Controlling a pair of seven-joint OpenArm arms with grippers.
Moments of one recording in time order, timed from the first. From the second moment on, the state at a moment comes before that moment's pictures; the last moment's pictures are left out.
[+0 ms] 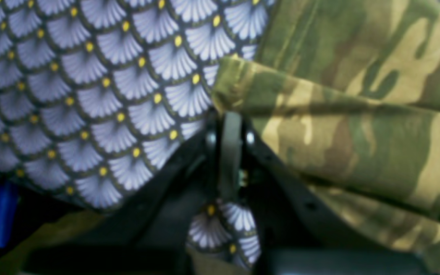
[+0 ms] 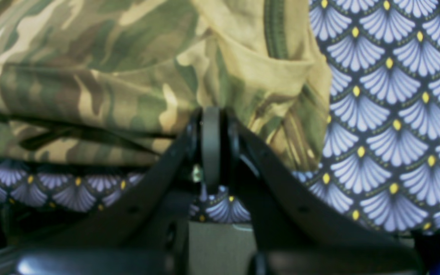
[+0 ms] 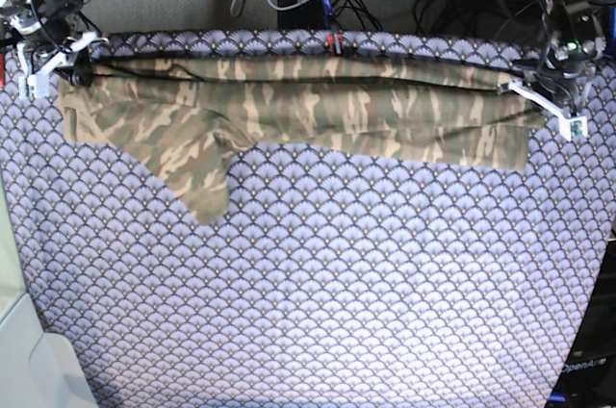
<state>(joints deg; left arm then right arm) 17.1 -12.9 -27.6 92.4 -13.6 -9.5 42.3 -26.3 11.2 39.6 91.8 24.3 40.1 -34.6</state>
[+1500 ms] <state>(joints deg) 17.7 -12.9 -22.0 103.1 -23.7 -8.8 42.3 -22.1 12.6 53.6 88.8 24.1 39.7 -44.5</state>
